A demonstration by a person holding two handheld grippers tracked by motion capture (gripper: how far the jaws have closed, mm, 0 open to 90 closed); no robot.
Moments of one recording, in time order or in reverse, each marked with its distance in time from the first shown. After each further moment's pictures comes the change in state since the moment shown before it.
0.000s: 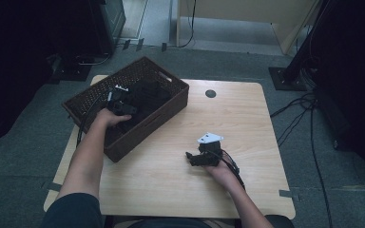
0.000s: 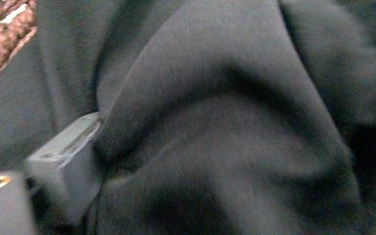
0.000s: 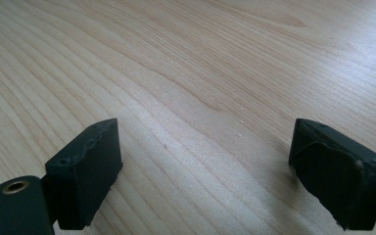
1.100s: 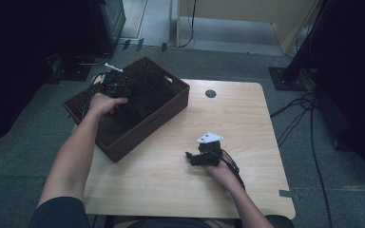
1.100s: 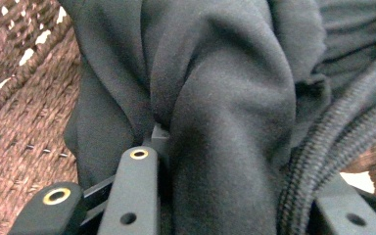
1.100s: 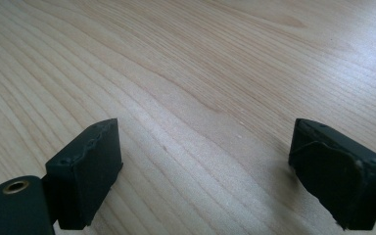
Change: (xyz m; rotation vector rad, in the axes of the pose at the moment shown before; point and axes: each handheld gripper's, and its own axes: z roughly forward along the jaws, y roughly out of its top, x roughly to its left) left arm -0.004 0.058 -0.065 0.001 -0.241 -0.130; right arm 0.000 0.001 0.001 -0.001 0.000 0.001
